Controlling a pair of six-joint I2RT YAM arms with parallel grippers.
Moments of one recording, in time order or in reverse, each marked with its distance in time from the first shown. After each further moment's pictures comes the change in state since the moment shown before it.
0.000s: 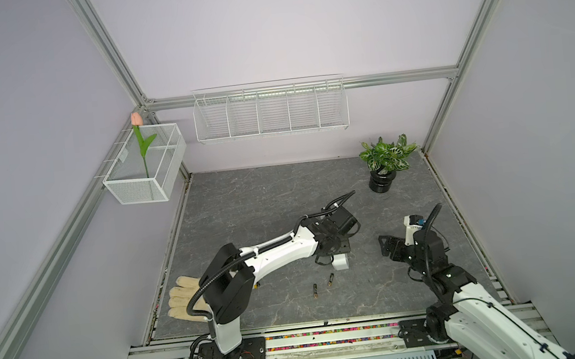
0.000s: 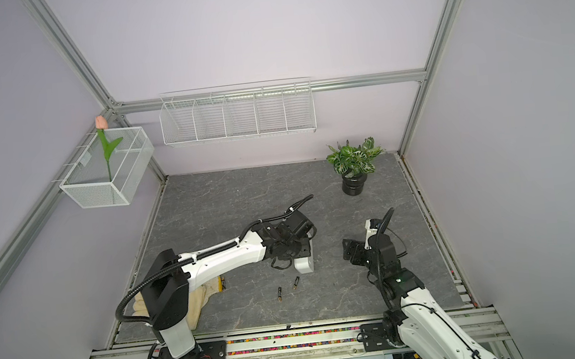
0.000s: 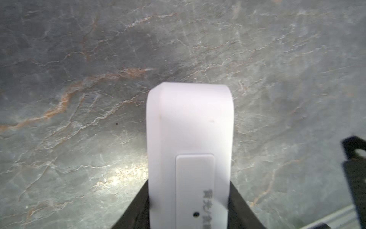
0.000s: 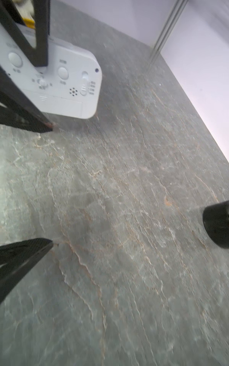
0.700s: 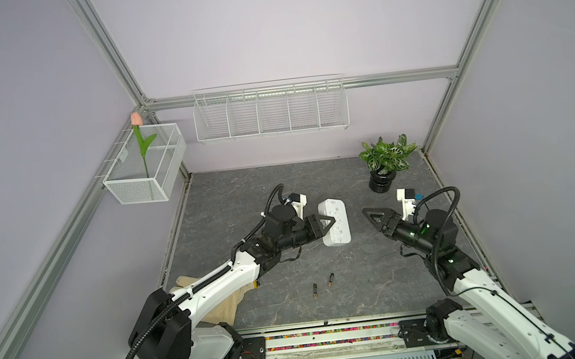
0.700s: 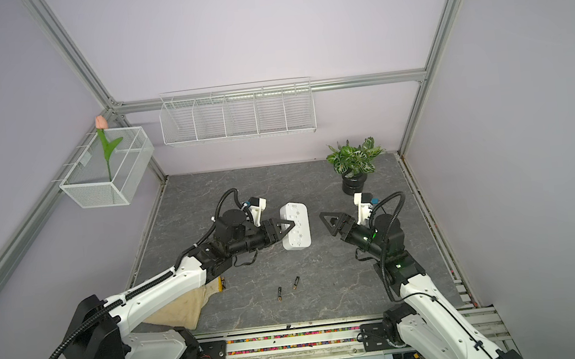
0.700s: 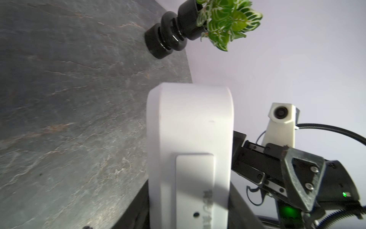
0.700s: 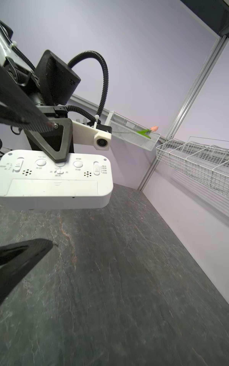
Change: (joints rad) left arm 0.245 -0.471 -0.515 0.772 0.446 -0.062; right arm 0.021 0.121 0.211 0.361 -0.483 0.449
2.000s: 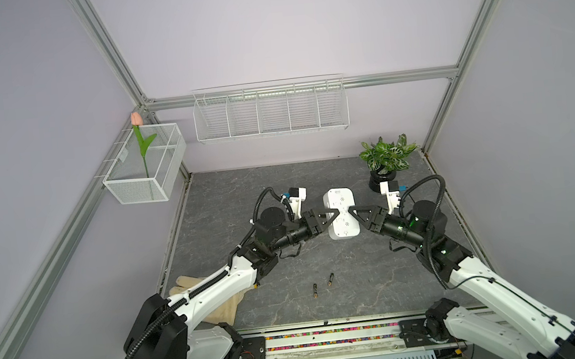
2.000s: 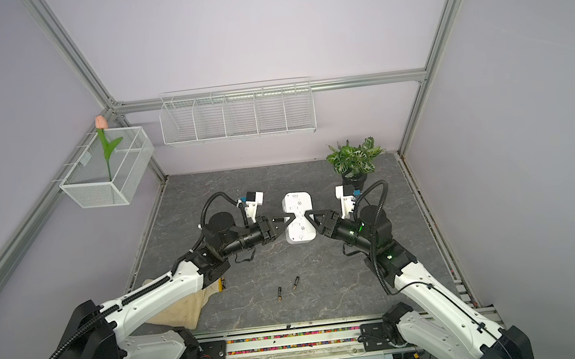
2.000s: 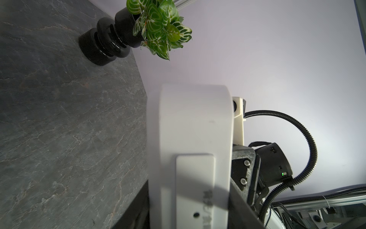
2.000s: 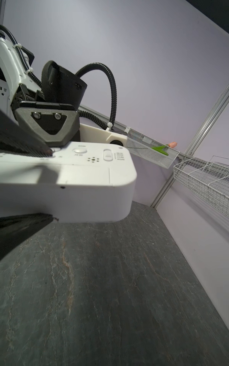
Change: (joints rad) left arm -0.001 -0.039 -0.055 0.281 0.110 -0.137; right arm 0.167 0.092 0.147 -0.051 0.059 -0.029
